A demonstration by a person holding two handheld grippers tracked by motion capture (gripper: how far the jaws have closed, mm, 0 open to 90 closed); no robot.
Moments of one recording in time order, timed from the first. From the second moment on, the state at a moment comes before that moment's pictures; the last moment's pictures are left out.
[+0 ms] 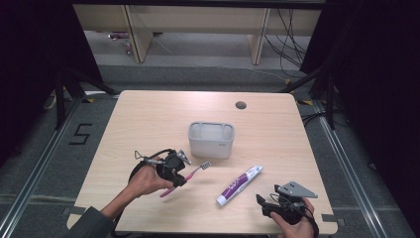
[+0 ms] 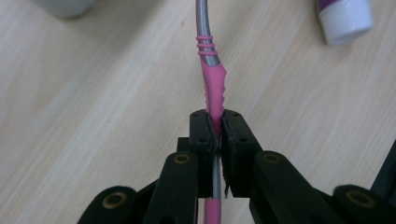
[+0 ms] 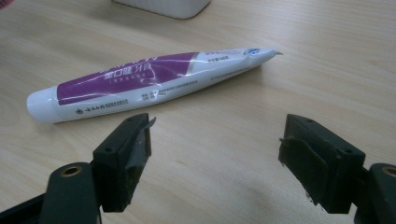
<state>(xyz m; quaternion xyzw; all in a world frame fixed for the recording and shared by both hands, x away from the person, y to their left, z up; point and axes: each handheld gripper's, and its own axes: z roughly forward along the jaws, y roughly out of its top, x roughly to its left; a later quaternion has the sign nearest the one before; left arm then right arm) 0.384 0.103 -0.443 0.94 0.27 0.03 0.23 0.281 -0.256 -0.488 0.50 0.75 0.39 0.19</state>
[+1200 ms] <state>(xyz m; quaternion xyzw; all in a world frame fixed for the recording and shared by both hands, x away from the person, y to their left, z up) 0.391 0.132 -0.388 0.80 0.33 0.09 0.49 0.282 -0.259 -0.487 0.49 0.76 0.39 0.20</state>
